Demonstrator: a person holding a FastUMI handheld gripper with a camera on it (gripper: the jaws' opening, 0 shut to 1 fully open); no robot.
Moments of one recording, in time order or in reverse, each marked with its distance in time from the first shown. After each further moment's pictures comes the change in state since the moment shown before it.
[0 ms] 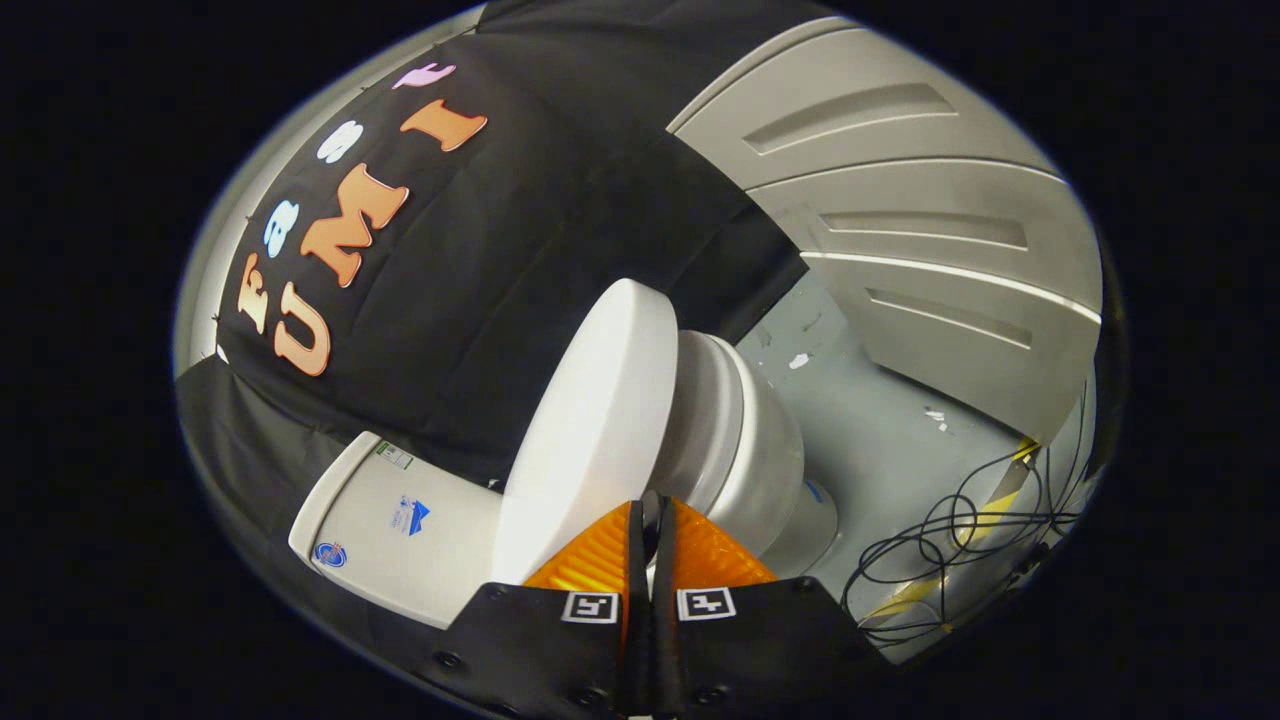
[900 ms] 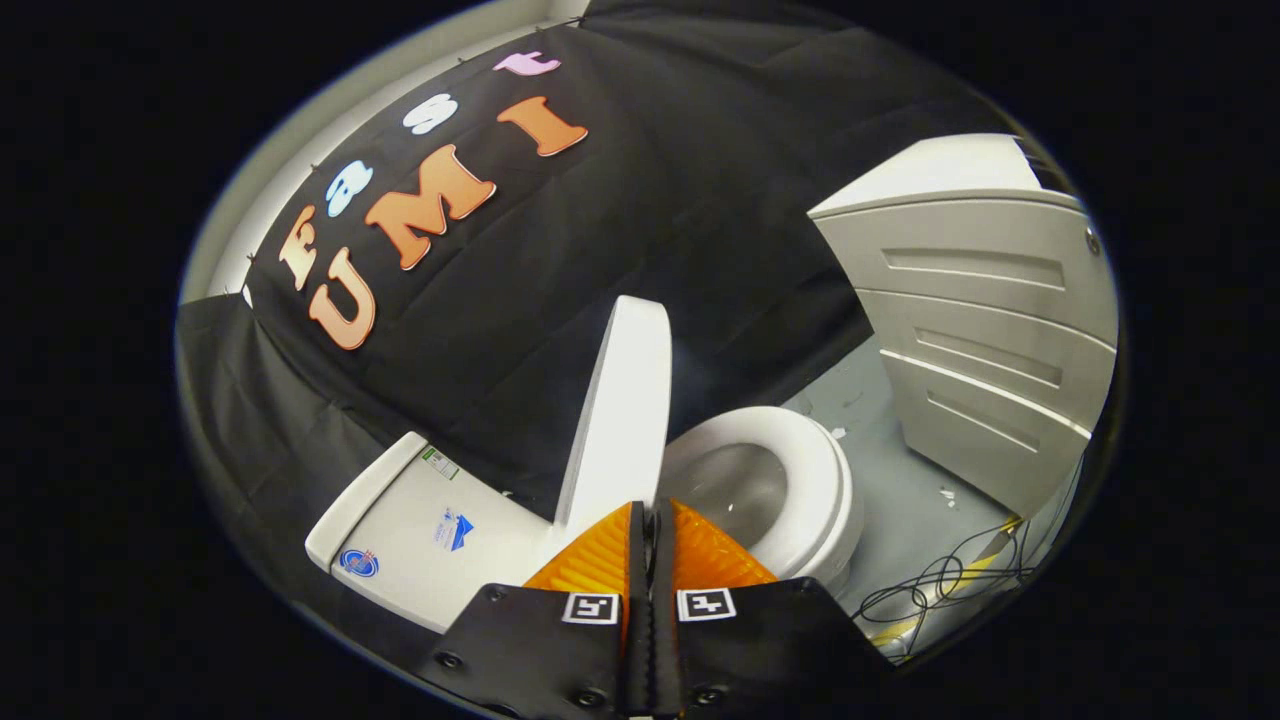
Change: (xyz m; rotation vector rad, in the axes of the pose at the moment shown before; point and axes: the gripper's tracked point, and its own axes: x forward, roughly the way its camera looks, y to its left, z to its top) arm -0.021 0.127 0.045 -0.208 -0.107 0.032
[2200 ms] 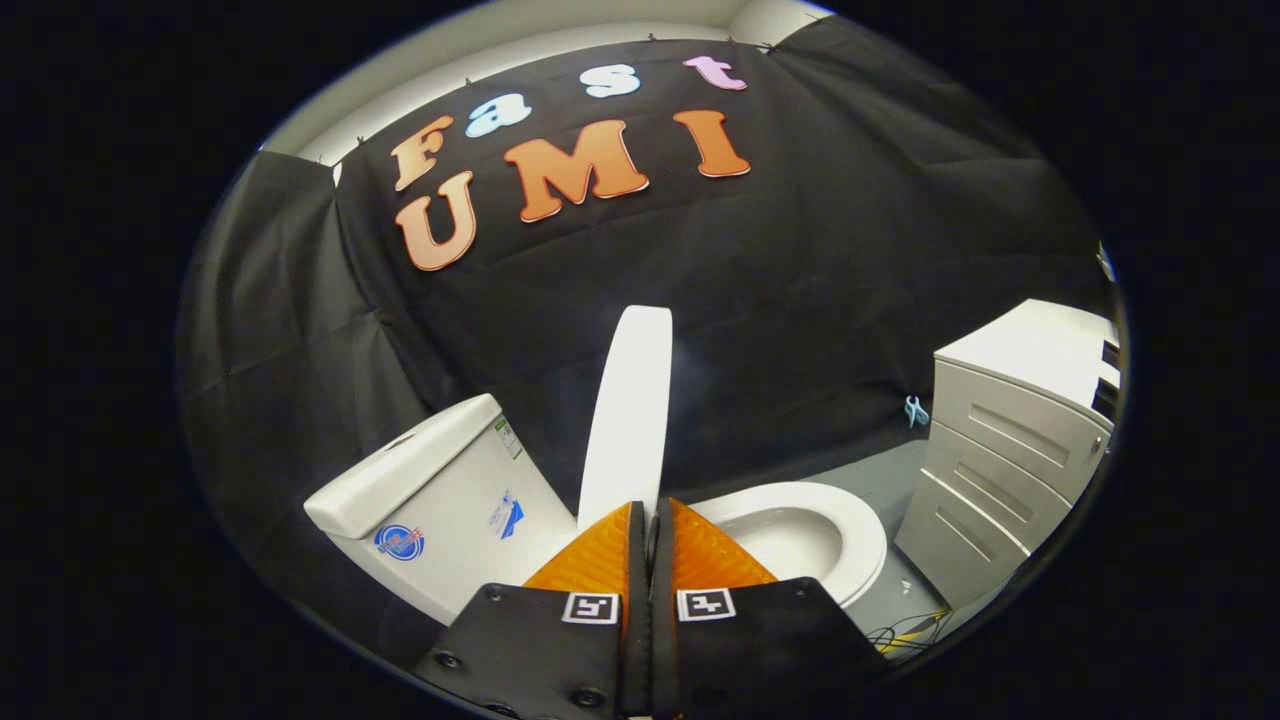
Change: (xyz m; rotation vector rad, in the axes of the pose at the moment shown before) arm -0.026 0.189 0.014 -0.390 -0.067 0.039
